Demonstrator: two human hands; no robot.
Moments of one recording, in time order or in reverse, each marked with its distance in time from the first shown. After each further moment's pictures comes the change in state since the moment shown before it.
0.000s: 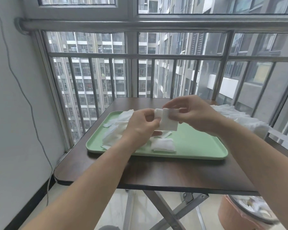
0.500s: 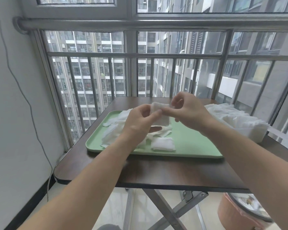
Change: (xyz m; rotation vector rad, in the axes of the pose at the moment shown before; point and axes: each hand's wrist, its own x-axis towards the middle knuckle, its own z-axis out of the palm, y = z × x) left_hand -0.004 0.008 -0.004 -0.149 0.009 0.014; right_hand 0.011 0.005 0.018 -0.160 0.264 0.099
